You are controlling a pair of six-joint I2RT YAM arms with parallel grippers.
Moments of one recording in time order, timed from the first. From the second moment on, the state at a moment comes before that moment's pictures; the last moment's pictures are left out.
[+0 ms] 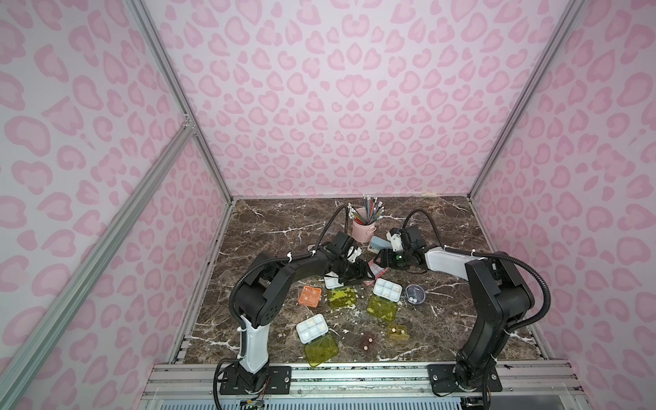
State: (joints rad) left arm -0.66 1.96 1.21 -0.29 0.61 -0.73; right arm 0.33 1.82 0.99 -0.15 -0.38 0.40
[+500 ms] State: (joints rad) left arm -0.61 2.02 1.26 -0.30 0.60 -0.71; right arm 0.28 1.84 0.90 0.01 -0.64 0.41
